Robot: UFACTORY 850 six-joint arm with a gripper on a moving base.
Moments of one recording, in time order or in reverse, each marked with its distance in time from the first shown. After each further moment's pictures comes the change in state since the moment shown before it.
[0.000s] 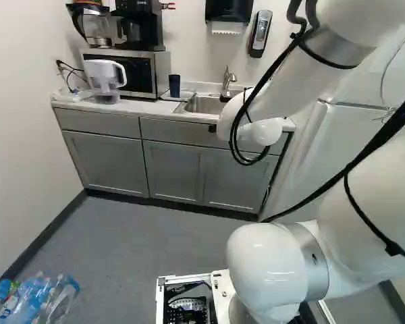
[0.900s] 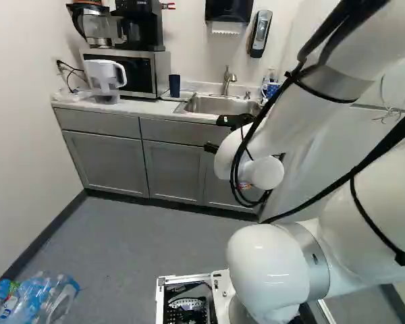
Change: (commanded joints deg) arm 2.4 1.3 12.4 -0.7 16.1 0.1
